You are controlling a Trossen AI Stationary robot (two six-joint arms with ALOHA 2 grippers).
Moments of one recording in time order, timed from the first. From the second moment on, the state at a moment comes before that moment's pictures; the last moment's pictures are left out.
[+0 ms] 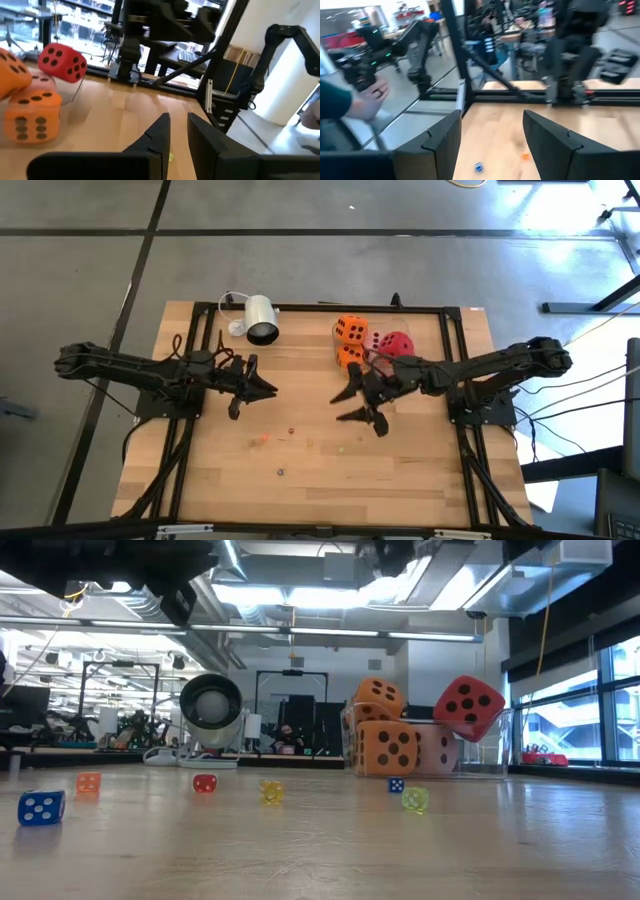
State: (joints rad) left arm 0.03 0.71 0.35 0.38 0.13 -0.30; right arm 0.15 1.36 0.84 0.42 -0.26 0.18
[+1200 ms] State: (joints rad) left arm 0.03 0.74 0.35 0.47 0.09 -0.27; right arm 0.27 1.64 0.85 -0.04 0.17 0.25
